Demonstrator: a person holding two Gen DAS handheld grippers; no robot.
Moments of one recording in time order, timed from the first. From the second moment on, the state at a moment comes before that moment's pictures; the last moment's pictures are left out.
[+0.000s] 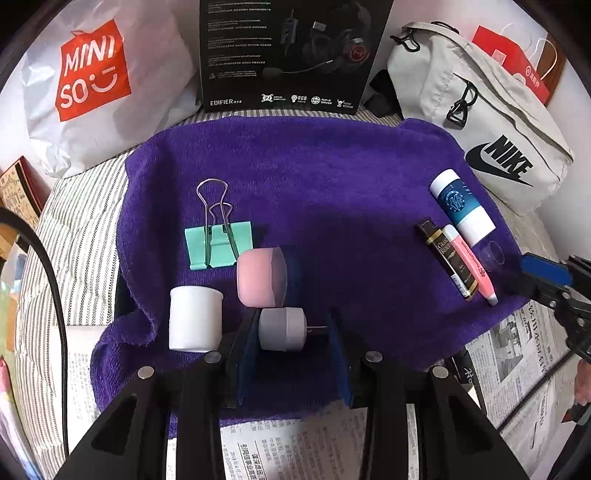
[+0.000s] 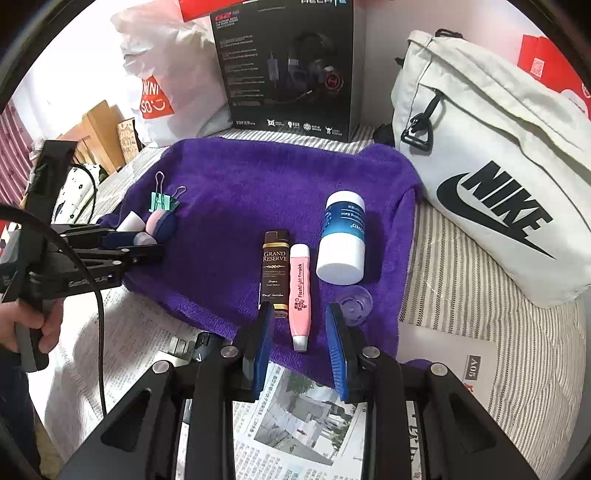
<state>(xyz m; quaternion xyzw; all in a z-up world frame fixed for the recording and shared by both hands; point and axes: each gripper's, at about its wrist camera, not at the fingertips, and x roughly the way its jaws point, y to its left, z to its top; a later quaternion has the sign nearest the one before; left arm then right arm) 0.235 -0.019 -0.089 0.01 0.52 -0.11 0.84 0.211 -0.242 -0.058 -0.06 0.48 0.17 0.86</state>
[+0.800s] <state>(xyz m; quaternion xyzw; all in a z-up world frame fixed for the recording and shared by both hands) 0.236 -0.024 -0.086 0.03 0.54 -0.10 0.83 0.198 -0.256 -0.052 -0.05 0.48 0.16 0.86</state>
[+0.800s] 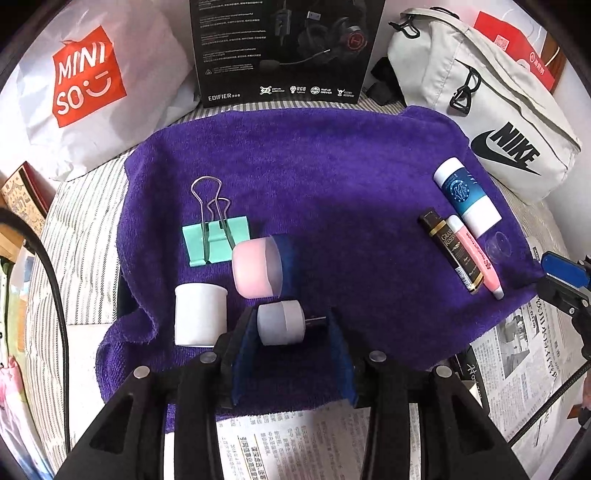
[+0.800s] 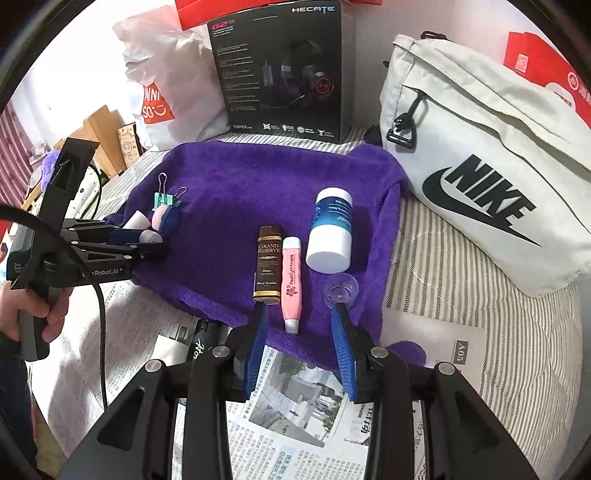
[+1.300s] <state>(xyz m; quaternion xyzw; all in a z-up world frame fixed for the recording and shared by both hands) 0.217 -0.015 -0.068 0.02 0.53 -0.08 0.84 0.165 -0.268 -0.049 -0.04 0.48 0.15 0.86</state>
